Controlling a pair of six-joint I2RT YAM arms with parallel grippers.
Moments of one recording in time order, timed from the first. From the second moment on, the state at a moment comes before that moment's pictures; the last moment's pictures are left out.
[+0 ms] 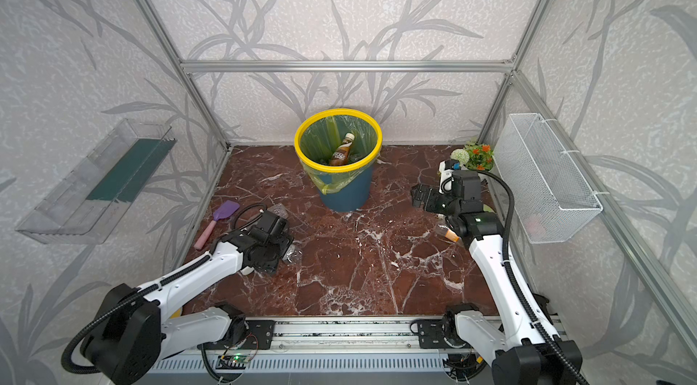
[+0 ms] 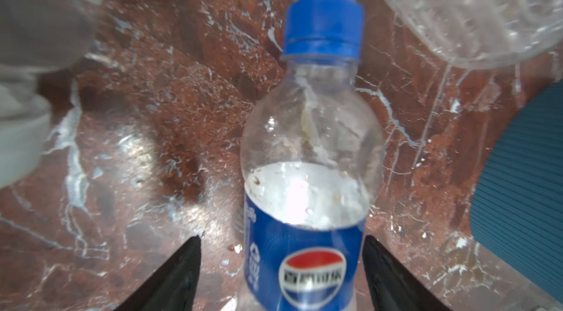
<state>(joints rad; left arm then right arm) -0.44 1.21 0.62 -0.63 -0.12 -1.55 0.09 1.05 0.94 -0.53 -0.24 0.34</state>
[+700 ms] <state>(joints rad) -0.43 1.26 0.73 -0.71 -0.15 -1.33 0.09 1.06 0.88 -0.47 -0.27 0.38</state>
